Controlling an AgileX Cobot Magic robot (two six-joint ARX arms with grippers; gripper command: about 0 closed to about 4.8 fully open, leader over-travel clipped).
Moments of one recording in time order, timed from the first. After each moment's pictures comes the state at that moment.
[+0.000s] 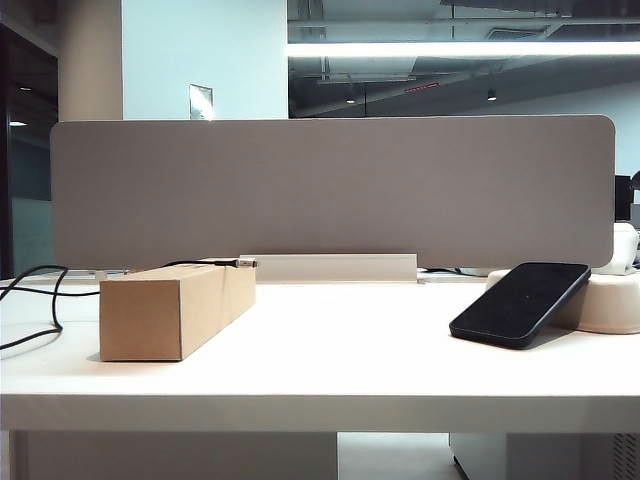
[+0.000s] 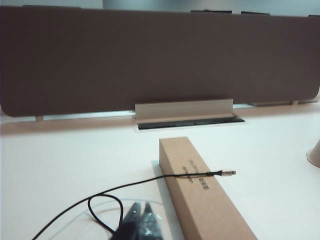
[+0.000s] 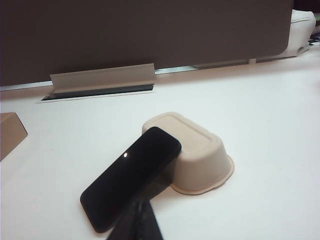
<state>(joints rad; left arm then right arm) 0.00 0.01 0.13 0.01 0.25 -0.02 0.02 0.09 0.16 -0.13 -0.03 0.13</state>
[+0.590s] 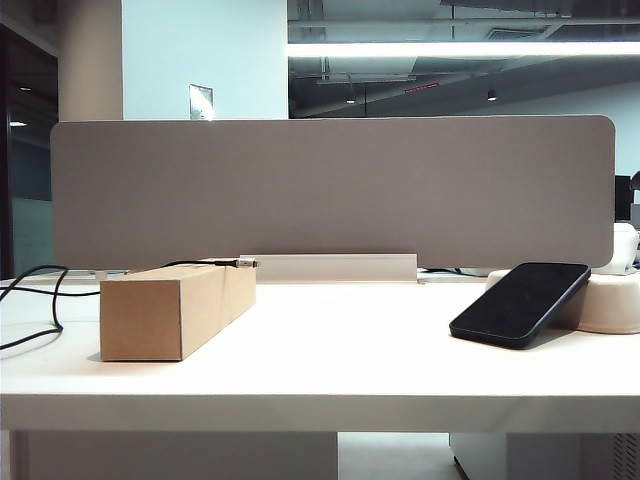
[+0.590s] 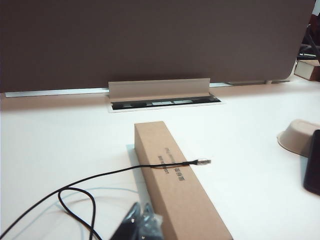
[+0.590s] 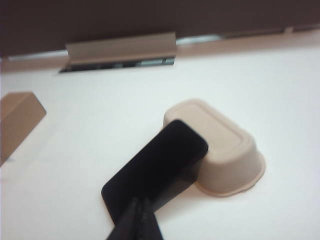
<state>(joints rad) 0.00 0.31 0.29 0.00 0.34 -0.04 0.02 0.54 0.39 -0.07 -0.13 0.13</state>
